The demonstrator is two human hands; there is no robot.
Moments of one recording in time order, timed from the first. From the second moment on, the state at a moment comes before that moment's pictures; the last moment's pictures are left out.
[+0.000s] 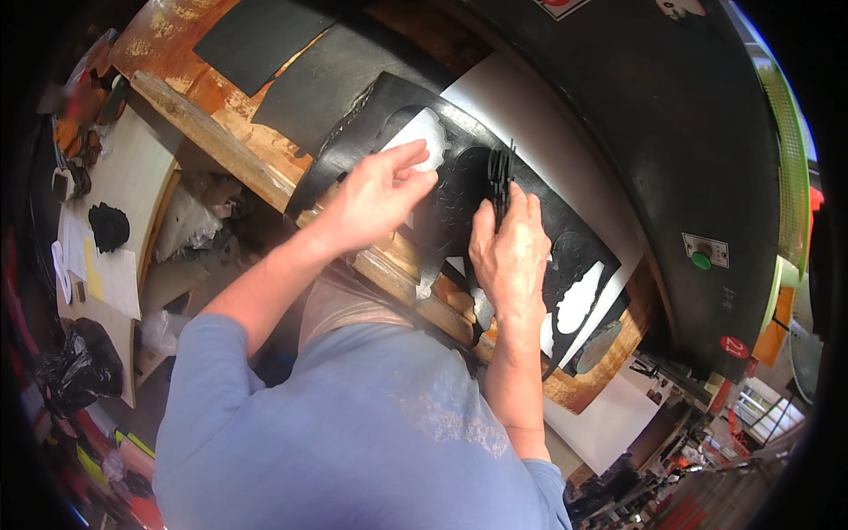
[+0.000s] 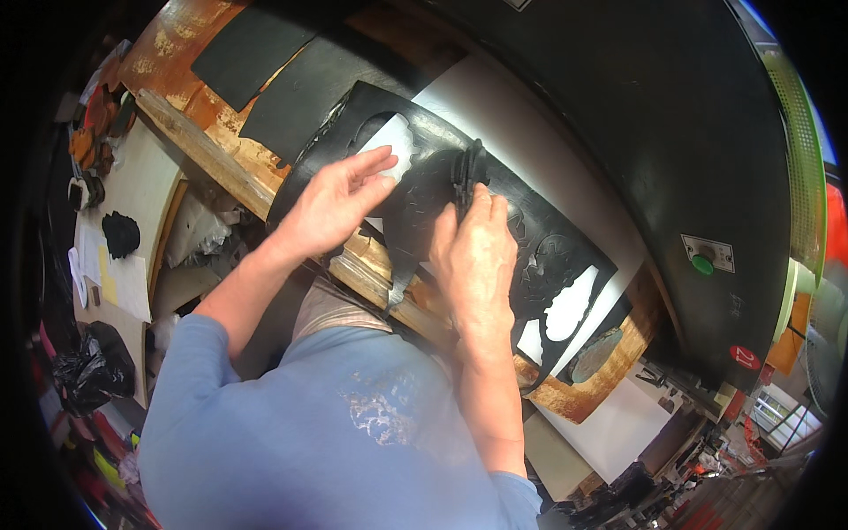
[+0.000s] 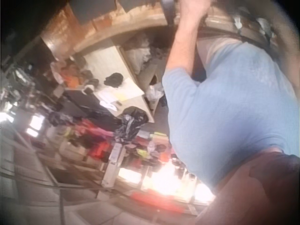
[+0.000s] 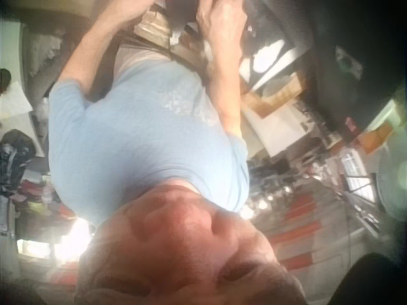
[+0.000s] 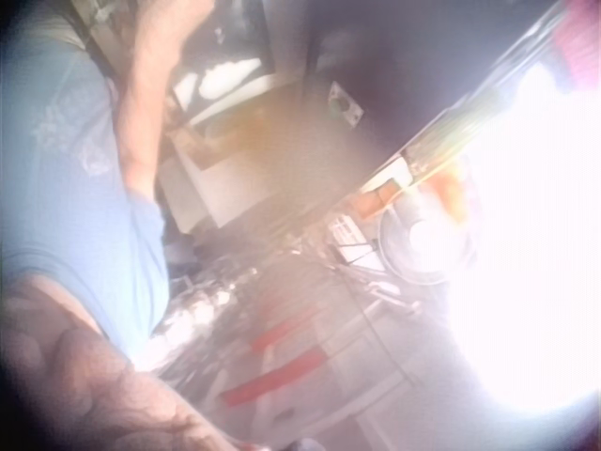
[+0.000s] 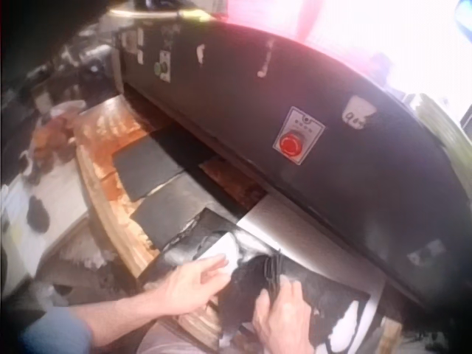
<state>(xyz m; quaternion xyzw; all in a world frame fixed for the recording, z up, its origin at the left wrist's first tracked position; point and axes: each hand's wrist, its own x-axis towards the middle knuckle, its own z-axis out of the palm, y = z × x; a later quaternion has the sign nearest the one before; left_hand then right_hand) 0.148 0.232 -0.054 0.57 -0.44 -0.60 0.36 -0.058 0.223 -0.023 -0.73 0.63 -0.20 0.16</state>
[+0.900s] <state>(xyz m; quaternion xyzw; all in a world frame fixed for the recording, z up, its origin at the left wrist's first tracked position) 0.129 0.218 -0.076 0.48 -0.43 -0.64 0.43 -0.066 0.220 -0.020 -0.68 0.66 -0.19 0.25</state>
